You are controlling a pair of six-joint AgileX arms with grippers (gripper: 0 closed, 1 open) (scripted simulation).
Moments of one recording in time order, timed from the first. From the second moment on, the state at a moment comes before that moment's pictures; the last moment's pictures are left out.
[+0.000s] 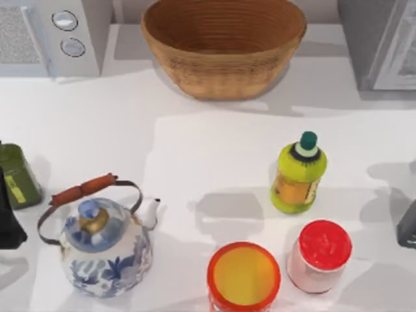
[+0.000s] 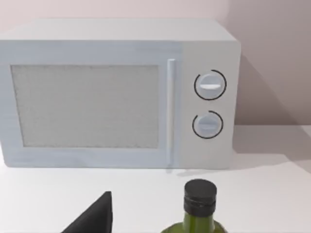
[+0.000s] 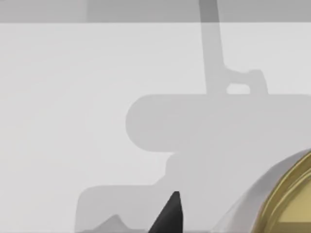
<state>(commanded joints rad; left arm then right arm) 0.00 0.00 0.00 0.00 0.00 0.00 -0.26 1.83 0.66 0.46 -0.18 -0.15</state>
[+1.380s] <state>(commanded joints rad) 0.00 0.00 0.00 0.00 0.00 0.00 -0.27 1.47 0.99 -0.23 -0.19 -0.15</state>
